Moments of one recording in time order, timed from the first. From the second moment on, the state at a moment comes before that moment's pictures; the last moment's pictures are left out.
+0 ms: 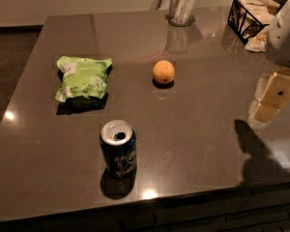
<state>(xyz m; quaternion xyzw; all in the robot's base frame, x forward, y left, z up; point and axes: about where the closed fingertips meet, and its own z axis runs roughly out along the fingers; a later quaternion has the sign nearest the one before) 0.438 -0.217 0.976 -0.60 0.78 -0.03 0.16</state>
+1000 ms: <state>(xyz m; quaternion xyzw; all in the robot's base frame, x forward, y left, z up) 0.425 -0.176 0.950 -0.62 0.76 0.04 0.20</state>
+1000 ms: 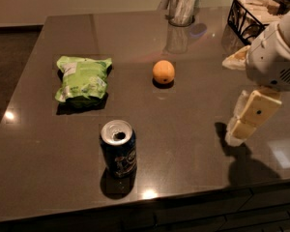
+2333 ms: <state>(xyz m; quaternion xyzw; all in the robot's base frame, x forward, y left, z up) 0.376 -0.033 0.897 -0.67 0.64 0.25 0.28</state>
